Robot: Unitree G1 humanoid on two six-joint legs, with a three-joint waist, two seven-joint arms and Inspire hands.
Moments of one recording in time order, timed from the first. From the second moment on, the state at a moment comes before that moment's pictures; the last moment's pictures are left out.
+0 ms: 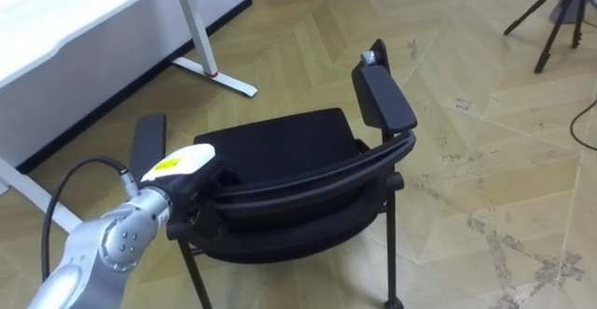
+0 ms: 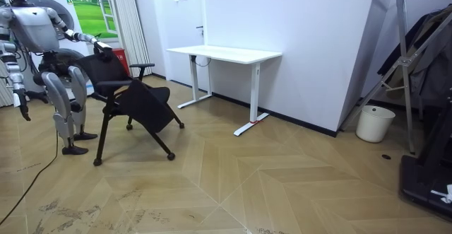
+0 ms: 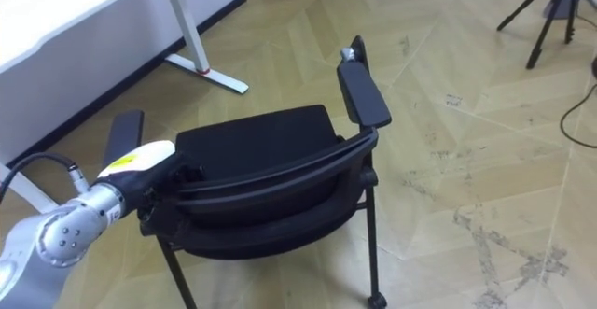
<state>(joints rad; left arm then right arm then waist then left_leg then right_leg) 0.01 0.49 -0.23 0.02 0.66 0.11 -0.39 0.09 -0.34 -0.06 1.20 0.34 0.09 -0.11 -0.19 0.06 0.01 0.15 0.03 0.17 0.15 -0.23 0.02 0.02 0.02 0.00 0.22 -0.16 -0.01</state>
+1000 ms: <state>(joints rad) -0.02 0.60 -0.23 -0.04 0.69 0.08 -0.38 0.01 -0.66 -0.17 0.59 -0.91 0.04 -0.09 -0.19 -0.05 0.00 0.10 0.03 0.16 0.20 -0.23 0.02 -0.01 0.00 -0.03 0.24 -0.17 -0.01</state>
